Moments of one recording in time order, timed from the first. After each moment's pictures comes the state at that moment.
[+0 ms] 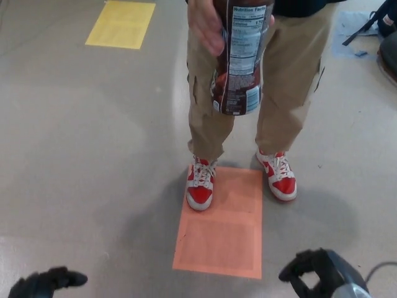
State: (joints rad) left_arm -0.17 0.38 -0.18 1.04 0.33 -0.30 0.32; right_arm -0.41 -0.19 0.38 1.15 -0.40 -0.13 -0.28
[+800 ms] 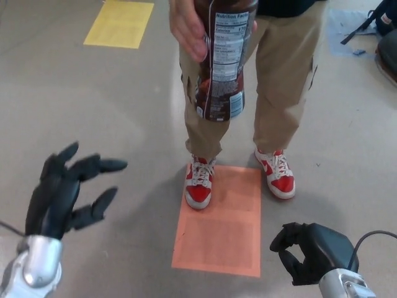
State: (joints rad) left_arm -0.31 0.40 -0.14 0.71 0.29 -0.60 0.31; right_arm -0.52 -0.17 0.49 1.32 -0.53 -0.30 -0.56
